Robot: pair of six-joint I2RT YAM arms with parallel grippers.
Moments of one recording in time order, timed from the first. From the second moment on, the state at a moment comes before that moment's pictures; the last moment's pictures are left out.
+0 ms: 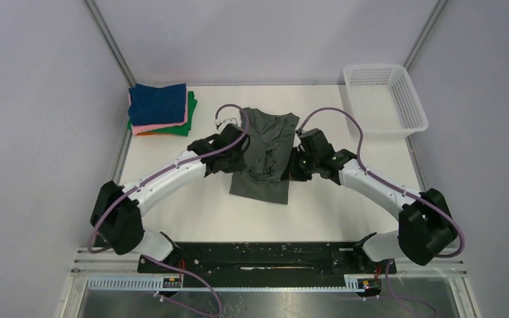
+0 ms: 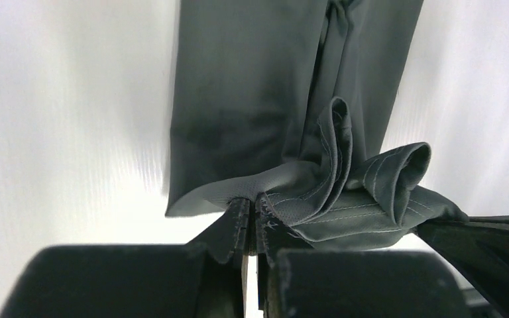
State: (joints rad) left arm -0.73 1.43 1.11 -0.64 -0.22 -0.80; right arm 0.62 1.35 0.89 -0.42 -0.22 0.69
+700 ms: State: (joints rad) left arm -0.54 1.87 1.47 -0.66 -0.16 -0.65; right arm 0.41 1.80 1.20 -0.41 -0.33 0.58
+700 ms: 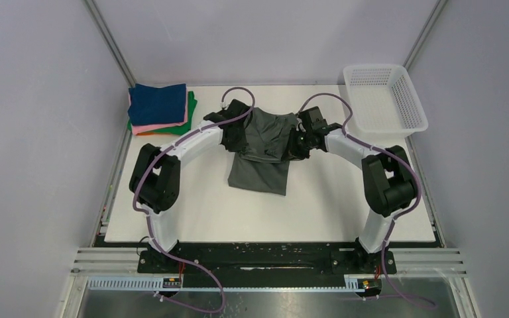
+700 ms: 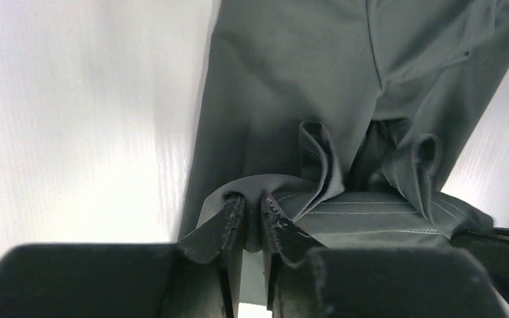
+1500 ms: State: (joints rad) left arm -0.45 1.38 1.01 -0.59 -0.11 -0.71; right arm 0.54 1.65 1.10 -0.36 -0.41 0.55
